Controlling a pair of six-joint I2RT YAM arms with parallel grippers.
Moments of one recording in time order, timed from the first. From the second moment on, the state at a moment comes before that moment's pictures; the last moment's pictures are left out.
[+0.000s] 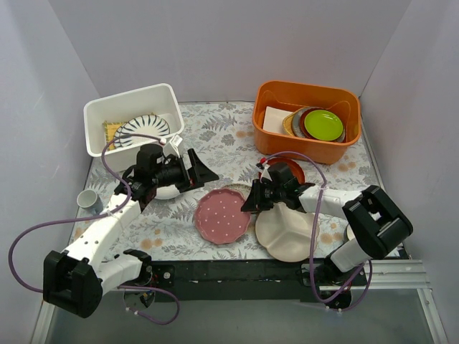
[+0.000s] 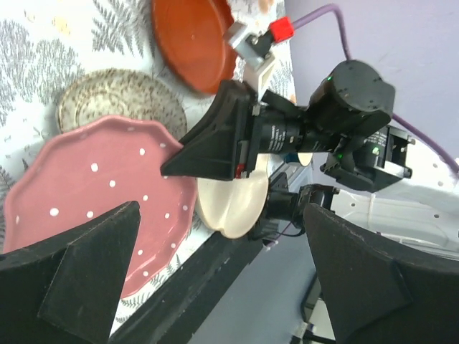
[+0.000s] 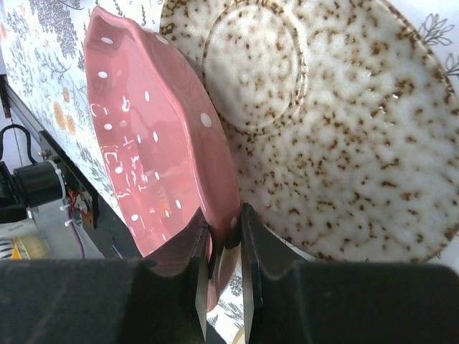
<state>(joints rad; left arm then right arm) -0.35 1.06 0.75 -0.21 0.64 -0.80 0.66 1.52 0.64 0.10 -0.47 0.68</state>
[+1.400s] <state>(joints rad) -0.35 0.86 0.61 -0.29 0.49 -0.84 0.58 1.14 0.70 -0.18 -0.37 0.63</state>
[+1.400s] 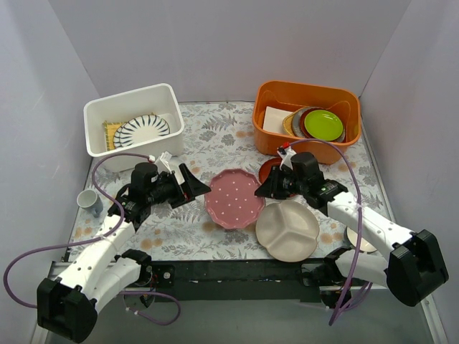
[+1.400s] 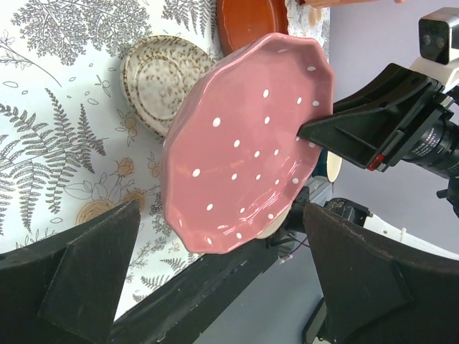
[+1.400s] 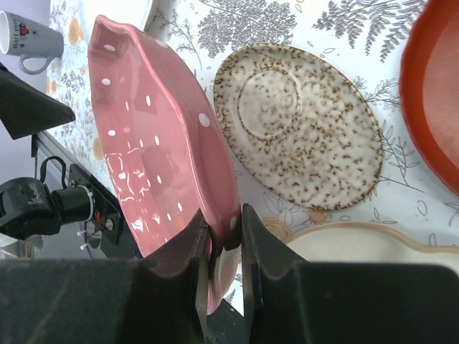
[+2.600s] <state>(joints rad) -0.51 0.81 0.40 0.02 0.55 -1.01 0.55 1.03 0.70 -0.19 -0.43 0.70</state>
